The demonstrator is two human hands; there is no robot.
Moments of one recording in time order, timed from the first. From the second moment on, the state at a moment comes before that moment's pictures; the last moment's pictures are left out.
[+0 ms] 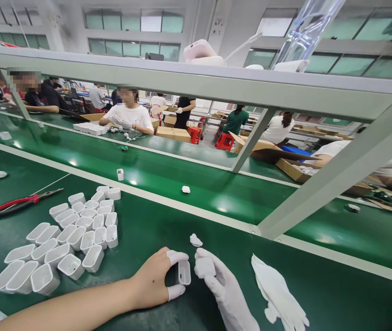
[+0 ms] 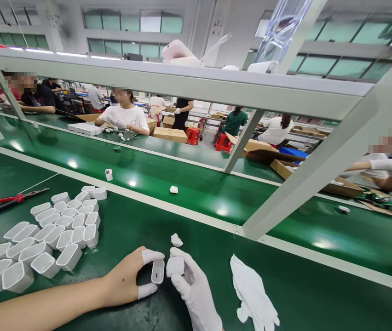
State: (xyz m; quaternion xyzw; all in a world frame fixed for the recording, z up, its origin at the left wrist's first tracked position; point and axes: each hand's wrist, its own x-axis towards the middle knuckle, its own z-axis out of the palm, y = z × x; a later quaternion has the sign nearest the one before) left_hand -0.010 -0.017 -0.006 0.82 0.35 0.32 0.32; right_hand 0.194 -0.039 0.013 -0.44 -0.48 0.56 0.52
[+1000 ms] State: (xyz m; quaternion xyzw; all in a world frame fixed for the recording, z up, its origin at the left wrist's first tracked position) left_hand -0.009 -0.020 0.004 0.81 0.36 0.28 0.36; right_hand 0.199 -0.045 0.015 -0.39 -0.85 0.10 0.35
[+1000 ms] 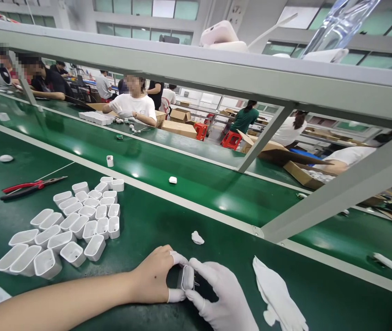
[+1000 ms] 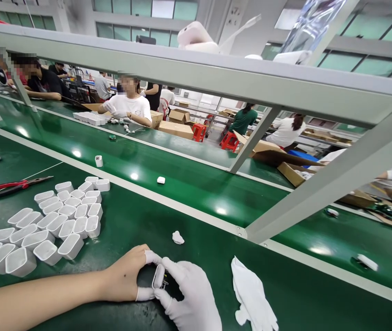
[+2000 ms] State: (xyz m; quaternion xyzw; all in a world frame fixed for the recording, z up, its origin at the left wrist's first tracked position) left_hand -0.009 -0.020 -0.001 0.82 0.36 0.30 0.33; right_hand 0.190 -0.054 0.013 -0.44 -0.82 0.10 0.35
